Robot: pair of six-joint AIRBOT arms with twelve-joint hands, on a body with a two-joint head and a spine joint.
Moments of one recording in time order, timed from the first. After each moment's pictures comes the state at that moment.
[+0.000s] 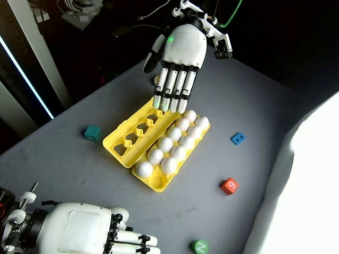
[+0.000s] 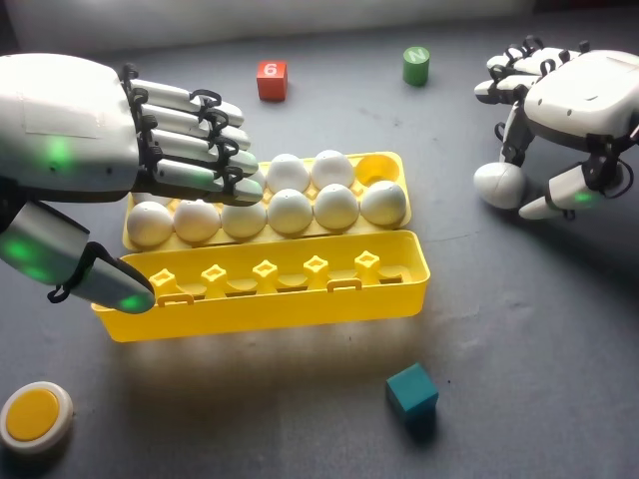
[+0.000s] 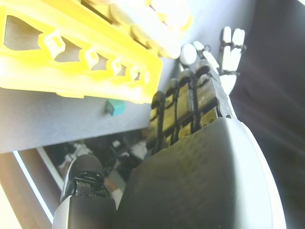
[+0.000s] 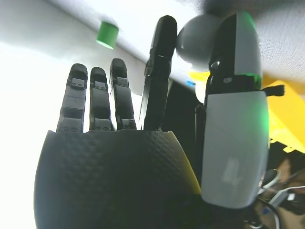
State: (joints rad) left arm 0.41 -0.86 1.31 1.69 -0.83 -0.18; right arm -0.54 -1.21 1.41 0.26 0.42 -1.22
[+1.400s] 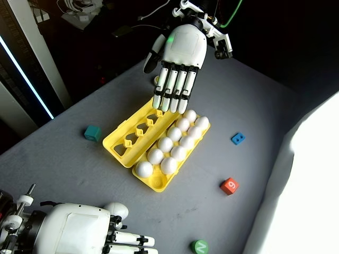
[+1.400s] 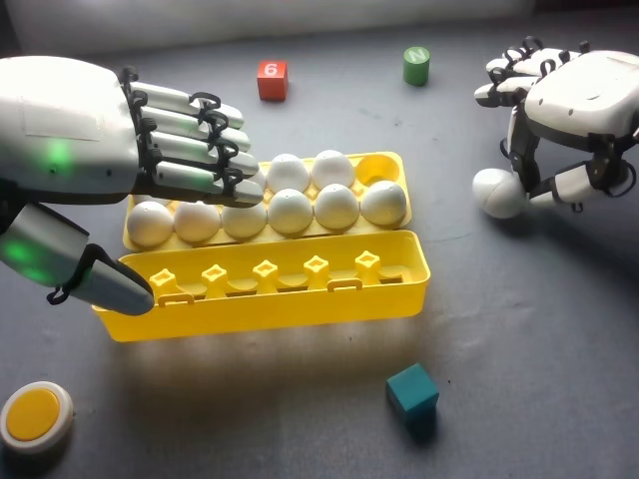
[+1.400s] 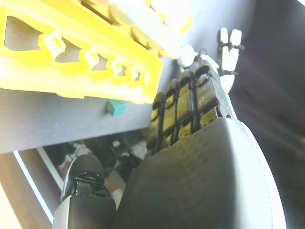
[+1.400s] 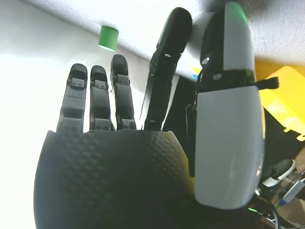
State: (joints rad) left arm 0.41 -0.86 1.31 1.69 -0.83 -0.18; right arm -0.54 -1.20 1.41 0.23 0.42 -1.19
